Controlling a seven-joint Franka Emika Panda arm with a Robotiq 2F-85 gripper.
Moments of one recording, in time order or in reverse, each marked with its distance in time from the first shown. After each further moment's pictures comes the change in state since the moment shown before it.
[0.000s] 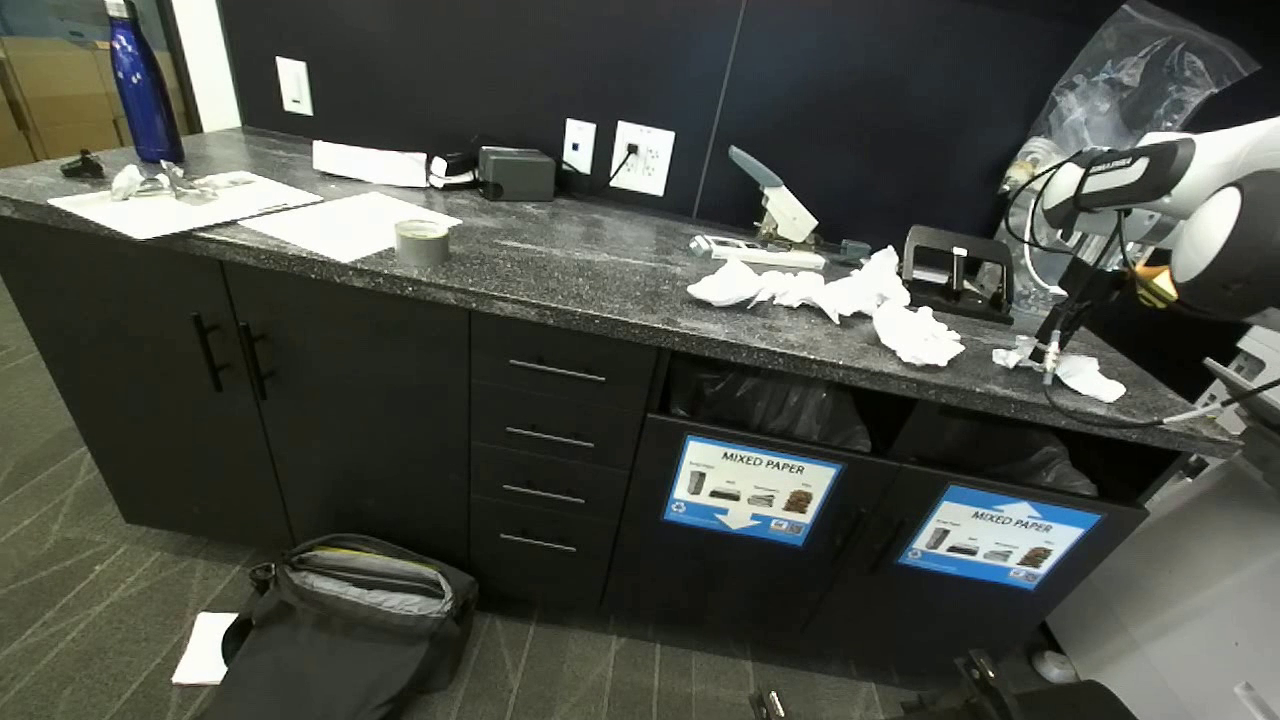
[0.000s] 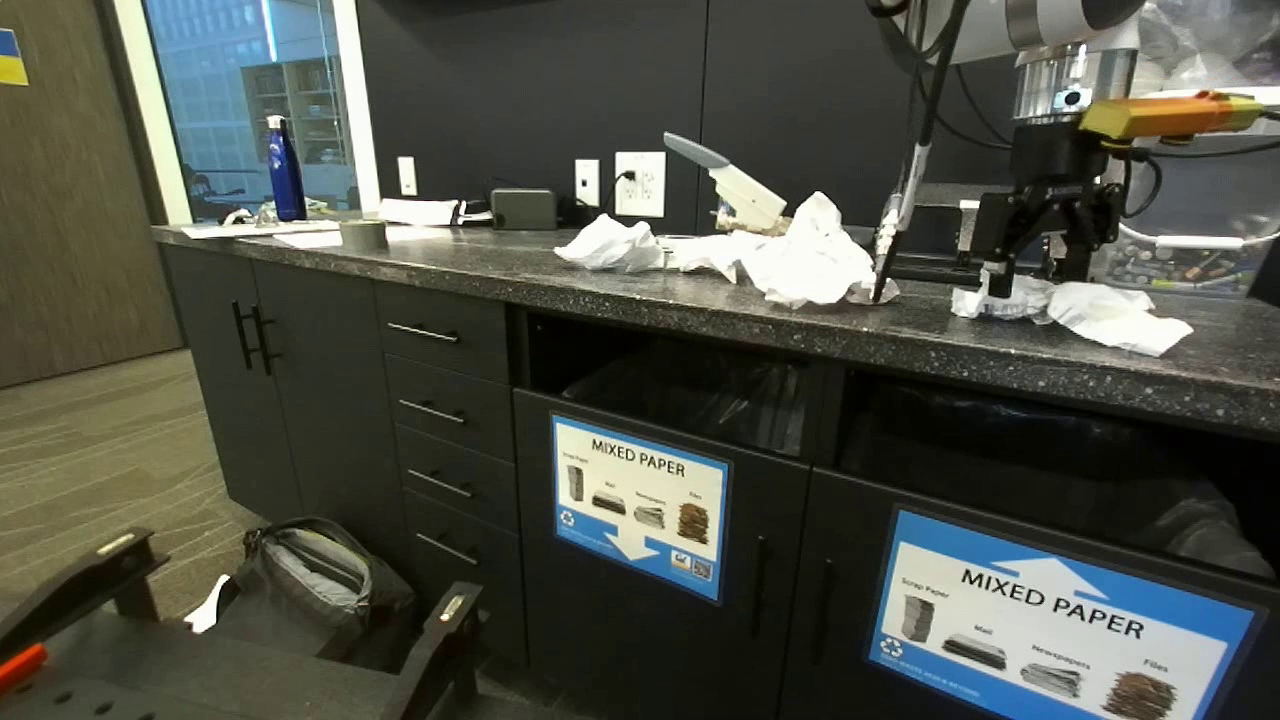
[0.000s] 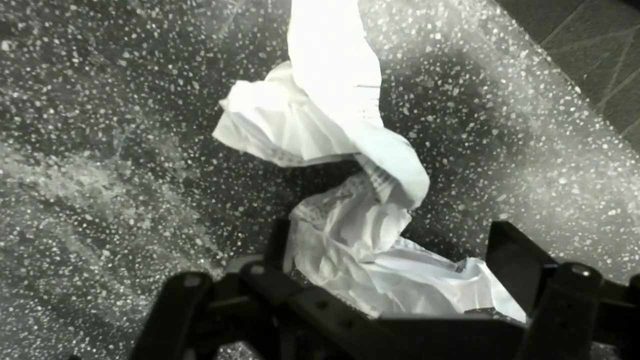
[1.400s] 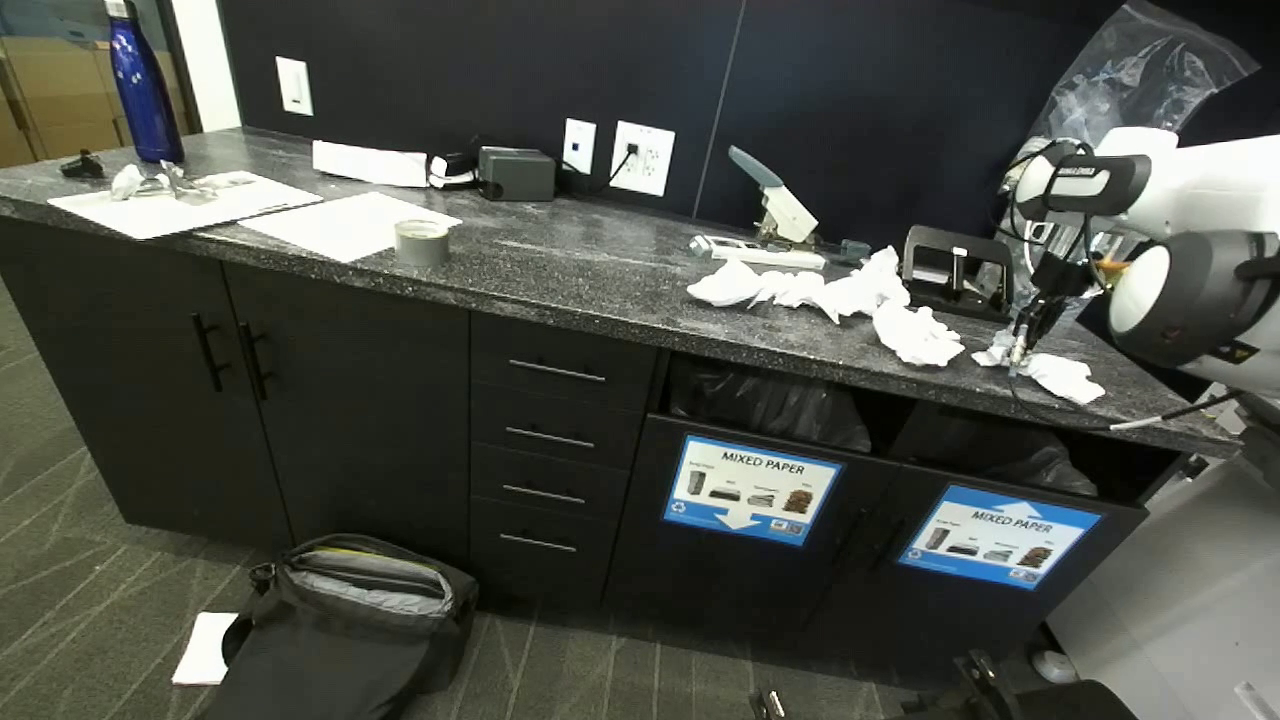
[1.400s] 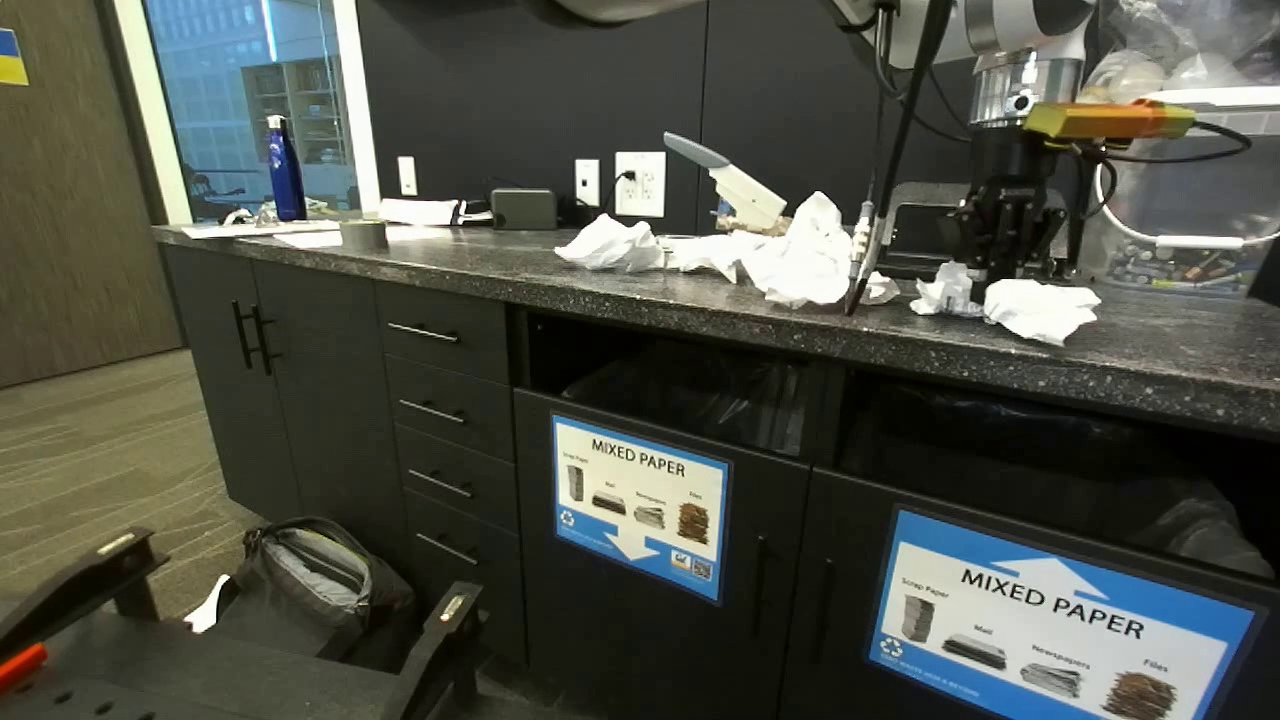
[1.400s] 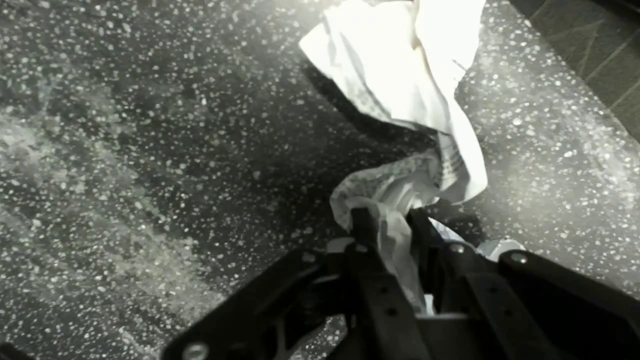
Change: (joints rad) arm 0.036 0.145 0.009 0.274 -0.010 -0.195 0.073
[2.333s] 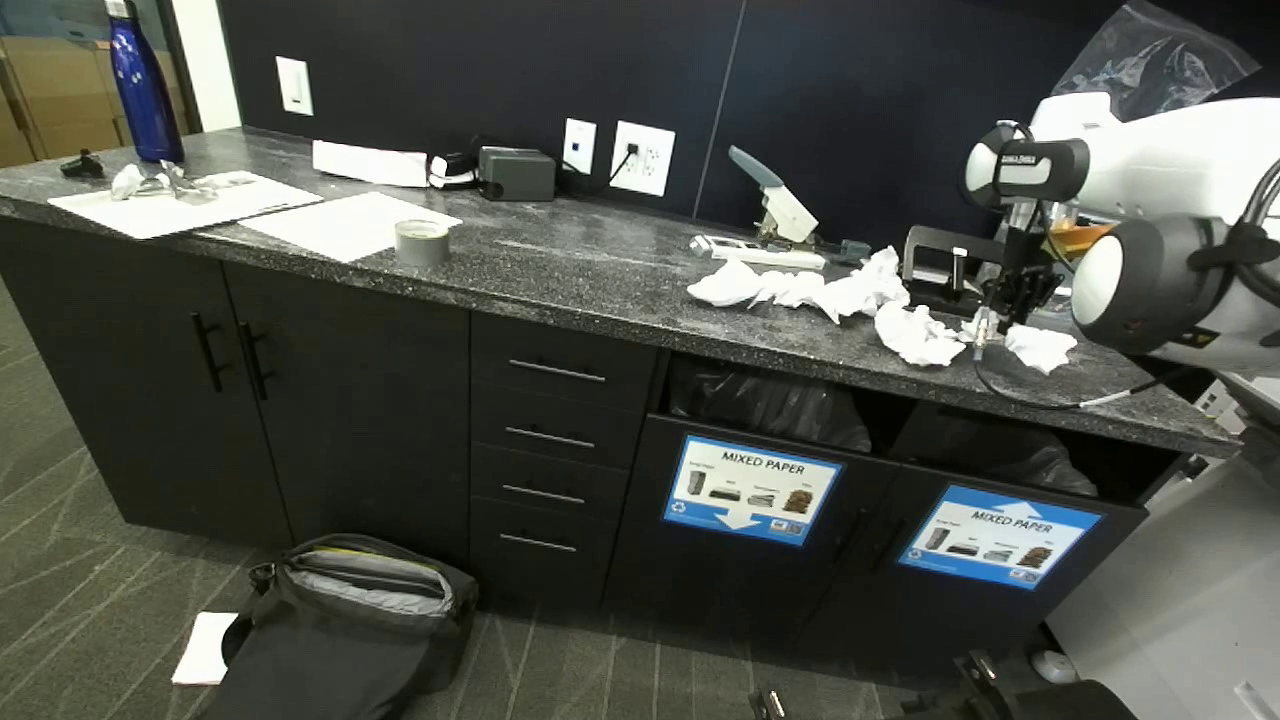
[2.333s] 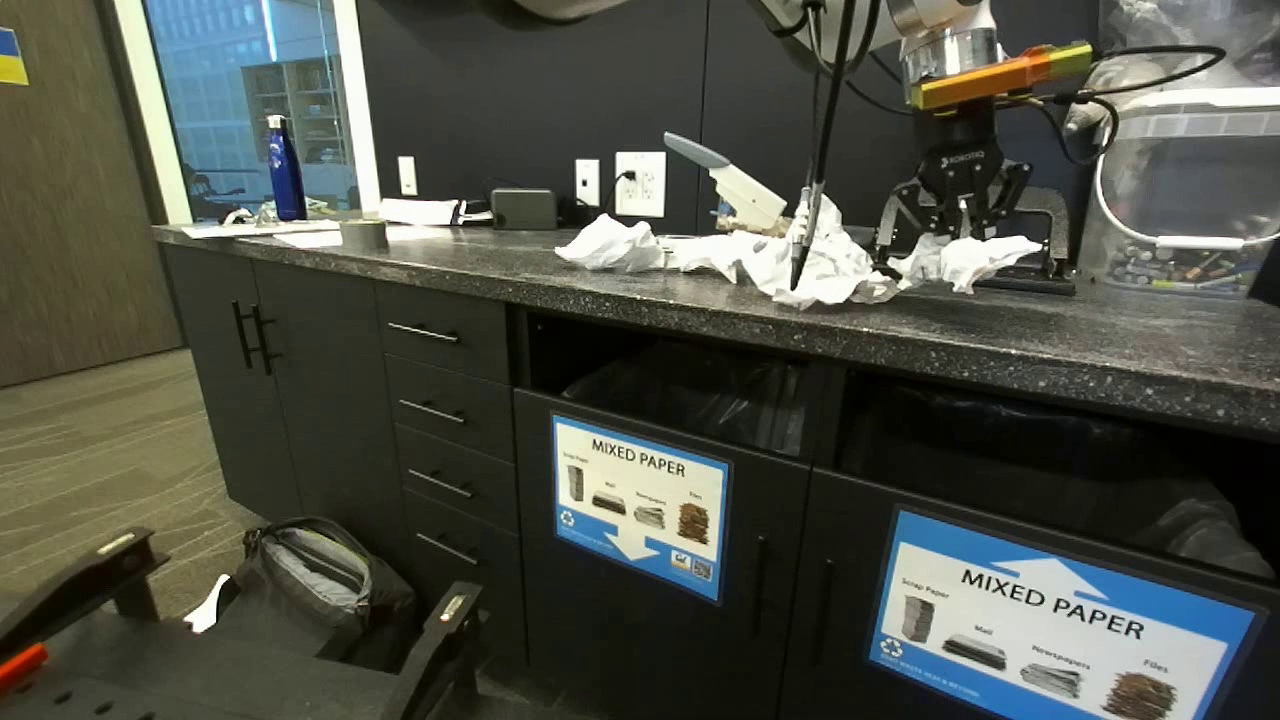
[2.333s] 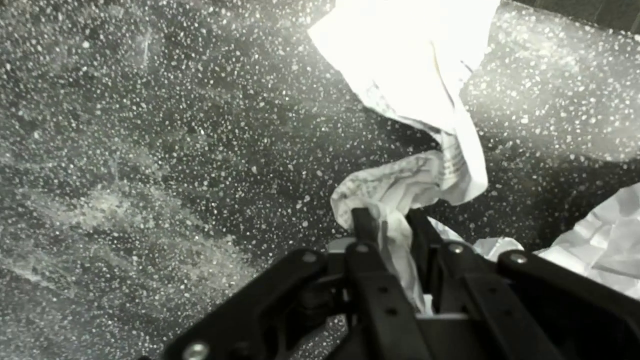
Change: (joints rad) arm 0.134 -0.027 -0.106 0.009 -0.112 -0.023 0.521
